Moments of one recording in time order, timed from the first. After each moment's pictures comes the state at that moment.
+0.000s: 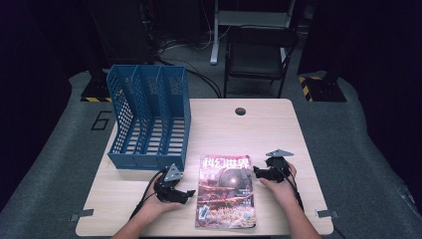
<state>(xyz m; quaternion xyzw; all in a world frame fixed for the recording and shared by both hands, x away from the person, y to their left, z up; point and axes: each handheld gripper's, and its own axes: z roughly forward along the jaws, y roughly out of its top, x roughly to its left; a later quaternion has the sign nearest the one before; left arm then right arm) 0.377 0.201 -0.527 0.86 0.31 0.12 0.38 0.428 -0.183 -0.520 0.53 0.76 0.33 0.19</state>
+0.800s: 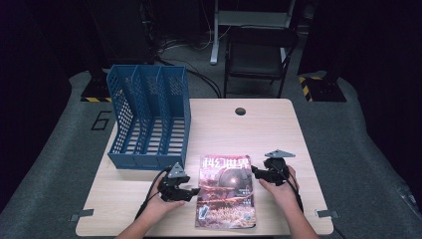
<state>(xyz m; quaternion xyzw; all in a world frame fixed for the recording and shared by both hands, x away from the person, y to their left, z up) 0.368 0.181 -0.508 0.86 0.33 0.08 0.39 0.406 -0.171 -0.491 0.51 0.76 0.36 0.18</state>
